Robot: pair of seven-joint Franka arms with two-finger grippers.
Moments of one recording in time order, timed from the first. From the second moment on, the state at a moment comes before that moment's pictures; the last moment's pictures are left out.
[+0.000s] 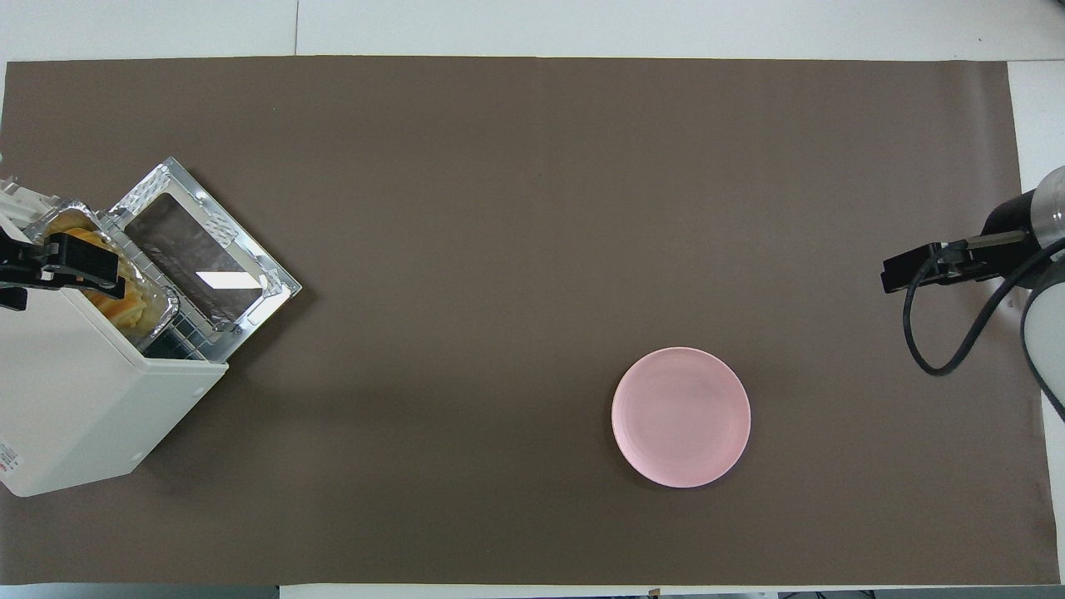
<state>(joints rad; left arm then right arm) -0.06 -0.01 0.01 -1.60 0.01 1.45 -0.08 -0.03 -0.04 0.04 -1.72 0.00 1.61 -0.09</state>
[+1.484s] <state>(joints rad) -0.11 0.41 0.06 -1.20 0.03 1.44 -0.42 -0.03 -0.04 0.04 -1.72 0.00 1.61 -0.09</state>
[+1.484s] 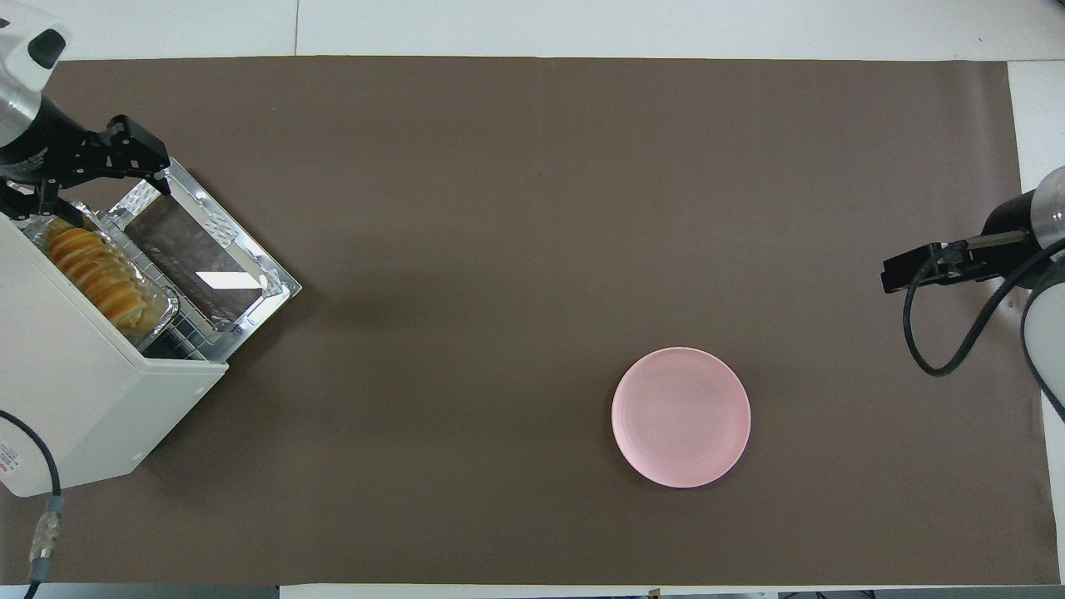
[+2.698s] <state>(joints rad) -0.15 0.34 0.15 -1.67 0.13 1.82 -0.68 -0.03 -0.04 0.04 -1.72 0.00 1.61 -0.09</state>
